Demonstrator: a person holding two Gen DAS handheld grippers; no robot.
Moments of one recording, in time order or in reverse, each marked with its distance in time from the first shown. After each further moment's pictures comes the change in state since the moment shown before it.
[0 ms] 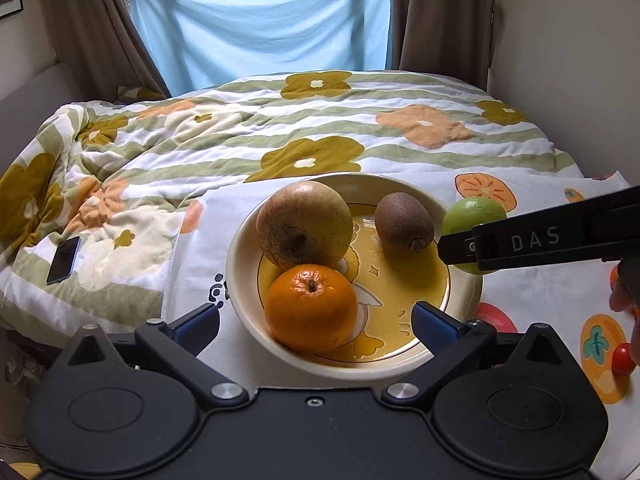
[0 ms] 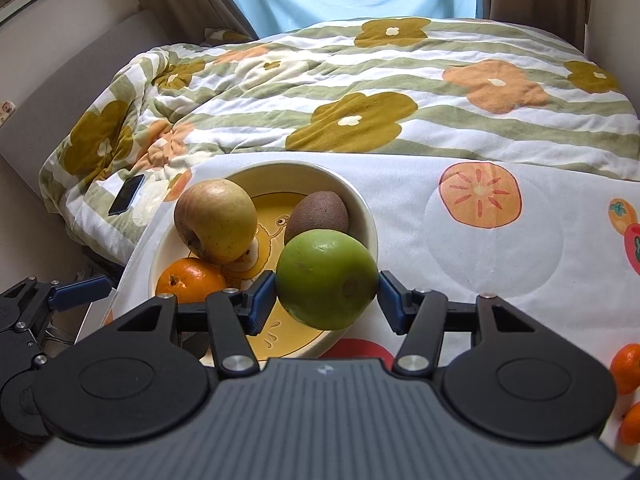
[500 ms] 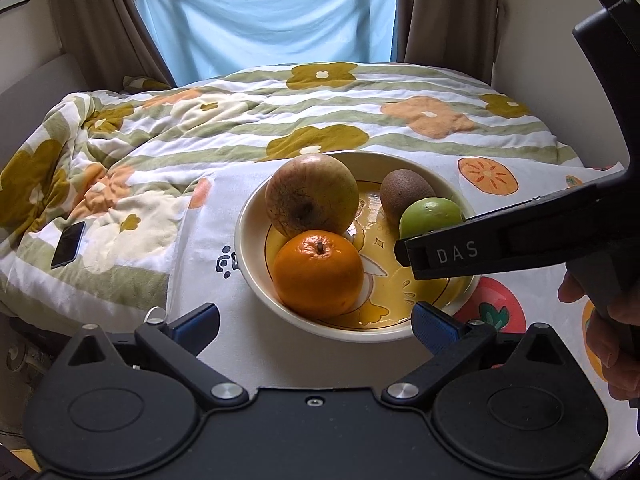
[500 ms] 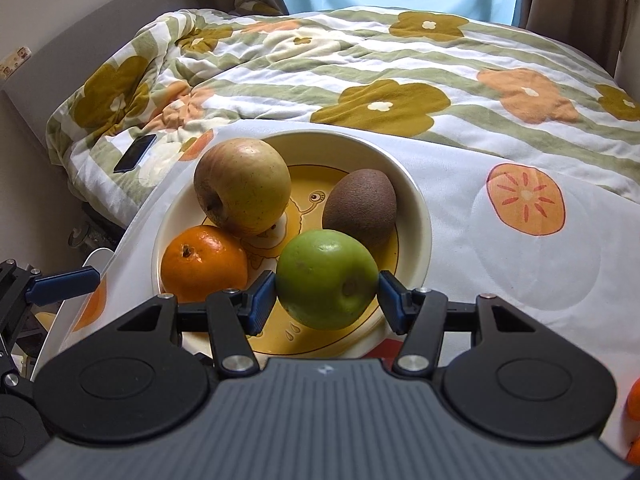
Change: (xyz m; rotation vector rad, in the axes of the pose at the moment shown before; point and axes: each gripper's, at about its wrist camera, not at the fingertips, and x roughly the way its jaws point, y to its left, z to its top) left arm -0.005 0.003 -0.017 -0.009 0.019 0.012; right arm 0.027 0.030 -0.010 -0.126 0.037 0.005
